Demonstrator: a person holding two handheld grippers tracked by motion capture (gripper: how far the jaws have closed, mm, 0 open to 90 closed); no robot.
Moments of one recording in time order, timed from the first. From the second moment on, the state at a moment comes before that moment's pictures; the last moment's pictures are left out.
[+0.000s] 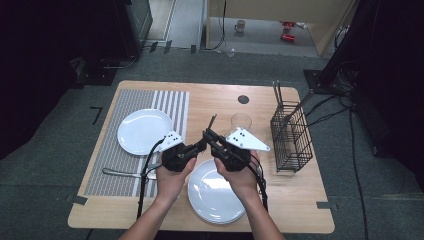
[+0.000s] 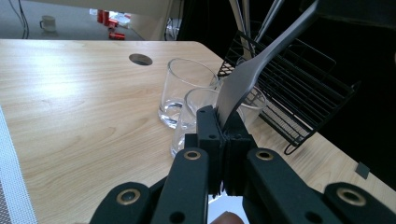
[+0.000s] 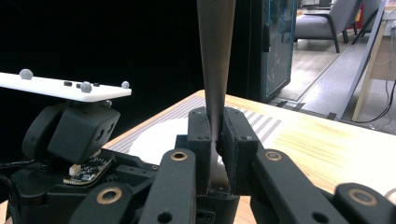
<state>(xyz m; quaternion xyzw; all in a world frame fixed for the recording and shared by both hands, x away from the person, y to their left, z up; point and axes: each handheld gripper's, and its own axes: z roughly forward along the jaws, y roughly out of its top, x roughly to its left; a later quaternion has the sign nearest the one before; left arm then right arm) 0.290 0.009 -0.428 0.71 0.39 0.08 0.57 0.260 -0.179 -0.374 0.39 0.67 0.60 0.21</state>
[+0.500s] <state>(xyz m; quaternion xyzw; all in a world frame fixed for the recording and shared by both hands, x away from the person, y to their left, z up) 0.290 0.015 -0.430 0.72 0.38 0.09 0.58 0.257 -0.175 -0.373 0.38 0.68 0.58 0.25</state>
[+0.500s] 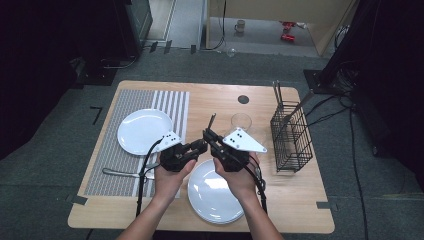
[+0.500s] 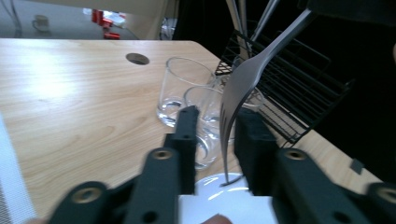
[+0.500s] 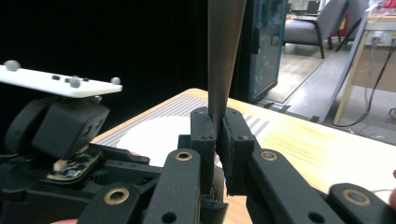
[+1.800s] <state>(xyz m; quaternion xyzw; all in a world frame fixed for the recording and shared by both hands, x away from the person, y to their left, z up) 0.280 0.039 -0.363 0.71 0.33 0.17 0.60 0.257 -0.177 -0.392 0.40 0.69 0.55 0.25</state>
